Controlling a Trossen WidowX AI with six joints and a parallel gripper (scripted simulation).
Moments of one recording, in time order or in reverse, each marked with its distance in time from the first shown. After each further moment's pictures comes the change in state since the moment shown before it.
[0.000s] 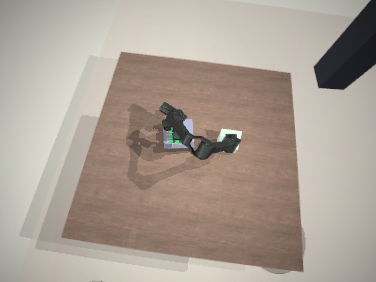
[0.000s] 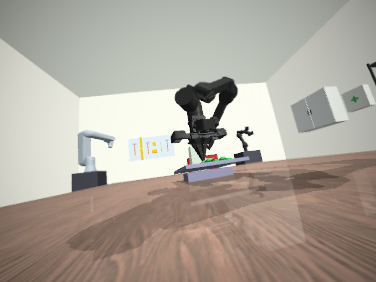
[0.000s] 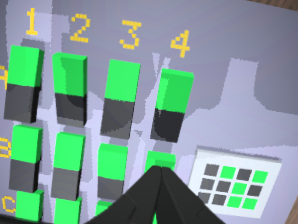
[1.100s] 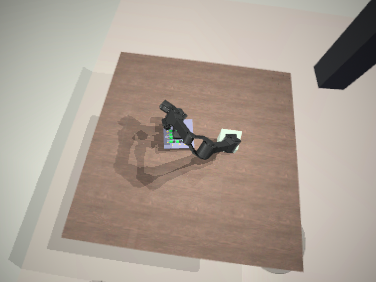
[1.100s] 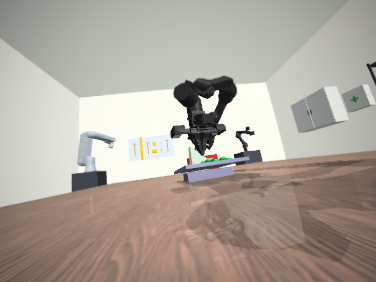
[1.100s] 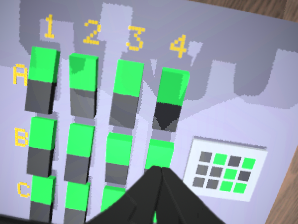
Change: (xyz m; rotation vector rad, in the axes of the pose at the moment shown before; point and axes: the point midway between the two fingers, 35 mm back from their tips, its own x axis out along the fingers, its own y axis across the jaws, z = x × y) arm -0.017 0.001 0.001 -0.004 -0.003 -0.003
